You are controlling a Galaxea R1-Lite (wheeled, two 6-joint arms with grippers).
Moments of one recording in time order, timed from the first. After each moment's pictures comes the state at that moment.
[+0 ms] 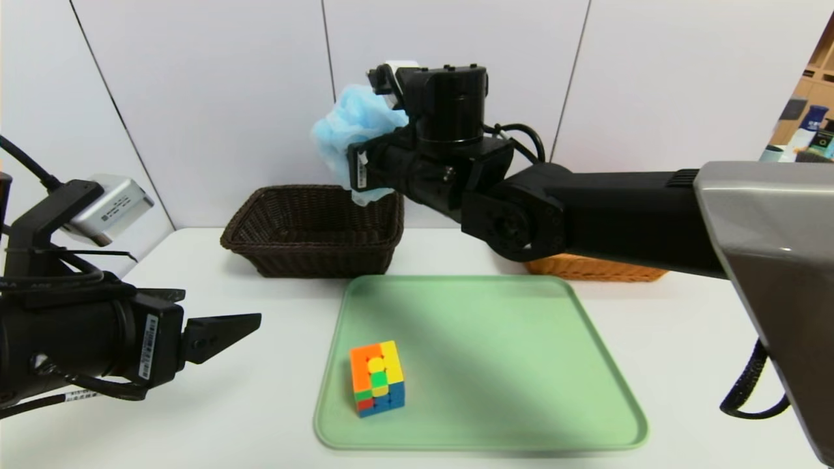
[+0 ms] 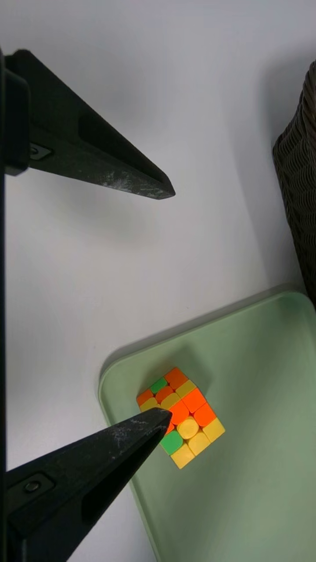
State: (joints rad) left arm -0.48 1.16 -0.85 0.19 0.10 -0.13; right arm 0.79 2.23 -1.96 -0.25 -0.17 0.06
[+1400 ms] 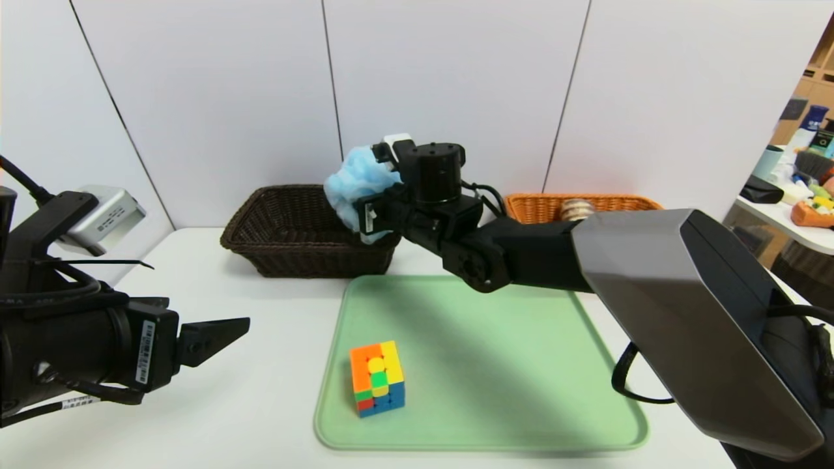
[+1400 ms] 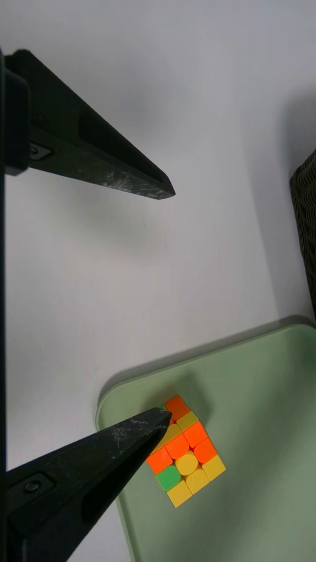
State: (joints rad) left arm -0.48 1.15 -0.82 0.20 0.17 -0.15; right arm 0.72 2.42 -1.96 -0.38 -0.08 0.05
